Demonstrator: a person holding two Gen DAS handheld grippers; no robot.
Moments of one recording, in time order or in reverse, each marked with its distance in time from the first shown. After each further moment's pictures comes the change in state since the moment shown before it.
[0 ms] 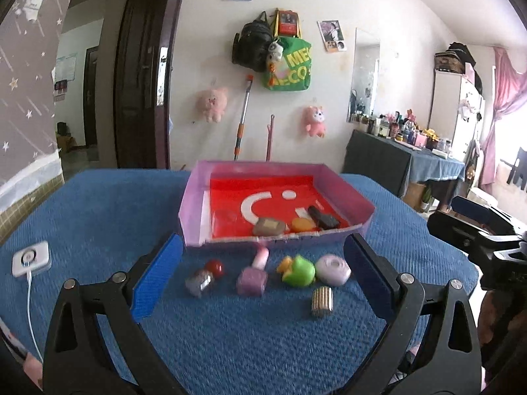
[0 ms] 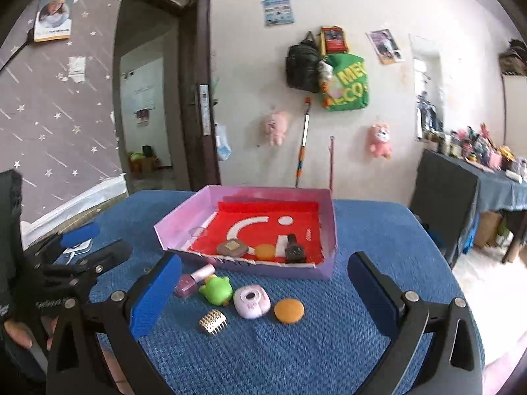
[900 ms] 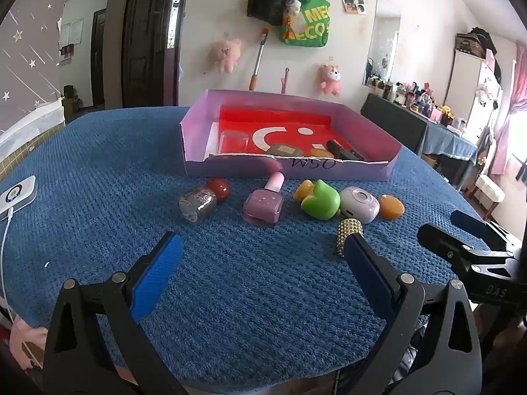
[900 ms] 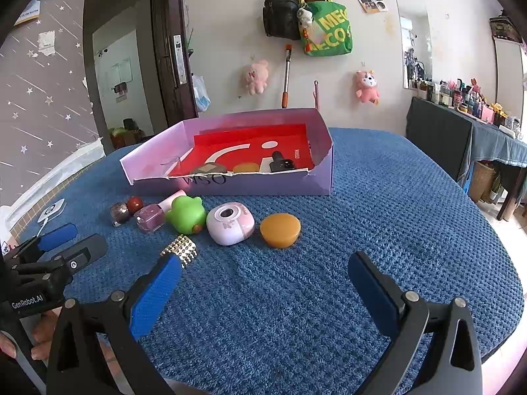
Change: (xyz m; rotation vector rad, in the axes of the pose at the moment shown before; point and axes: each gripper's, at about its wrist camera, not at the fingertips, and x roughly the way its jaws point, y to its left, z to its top) left arm 0.036 0.007 -0.059 -0.058 0.180 0.037; right arm 0.051 -0.011 -0.078 0.071 0.189 -0.049
